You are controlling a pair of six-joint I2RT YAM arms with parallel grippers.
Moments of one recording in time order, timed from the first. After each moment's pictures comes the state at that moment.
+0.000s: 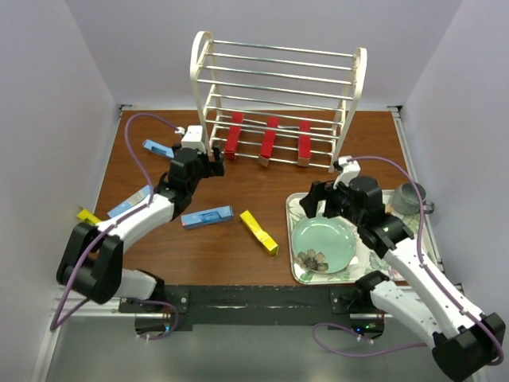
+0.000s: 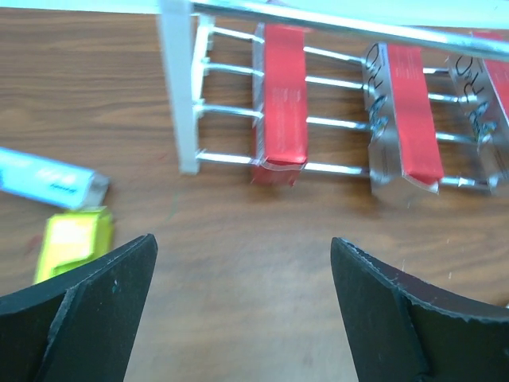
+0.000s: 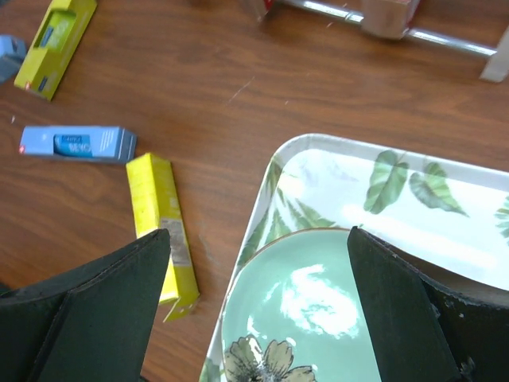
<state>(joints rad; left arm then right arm) -0.41 1.39 0.78 0.30 -0.24 -0.24 0.46 0.80 0.68 -0.37 -0.05 0.32</state>
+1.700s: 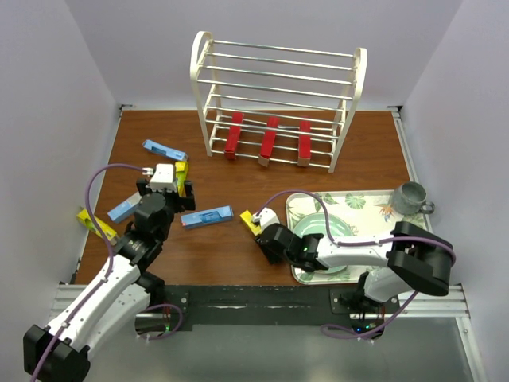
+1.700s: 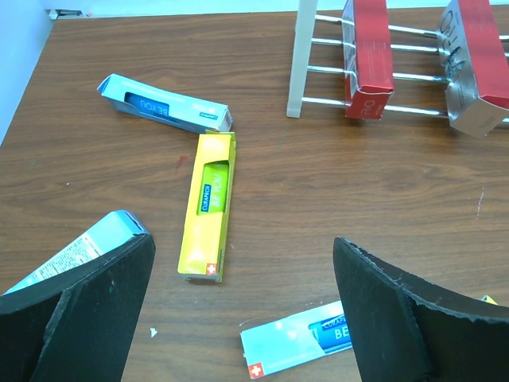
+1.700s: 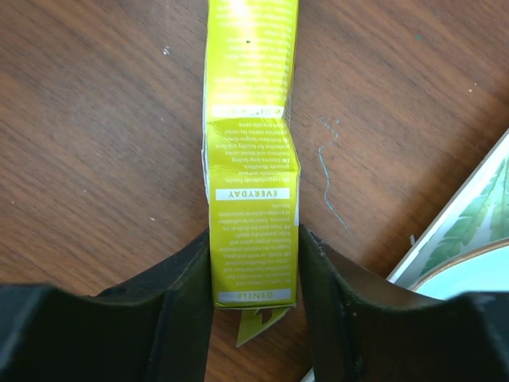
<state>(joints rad) -0.43 0.66 0.45 -0.02 -0.41 -0.09 1.18 1.44 0.60 -0.07 0.38 0.37</state>
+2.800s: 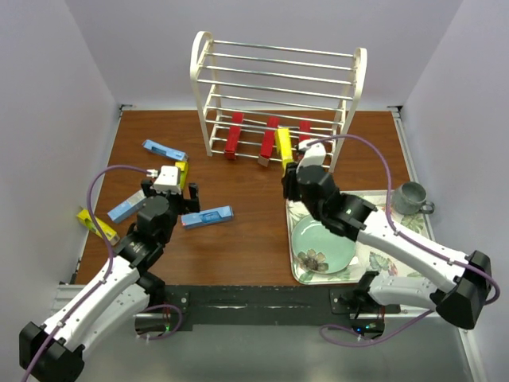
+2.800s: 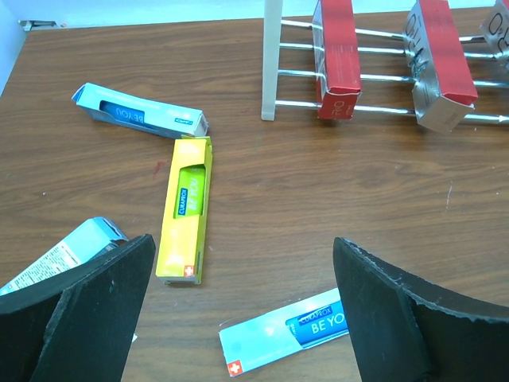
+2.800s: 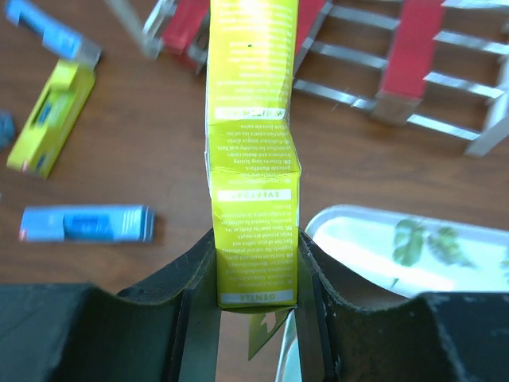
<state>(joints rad) -0.51 0.65 0.44 -0.02 -0.43 -0.10 0.89 1.13 0.97 -0.32 0.53 0.42</state>
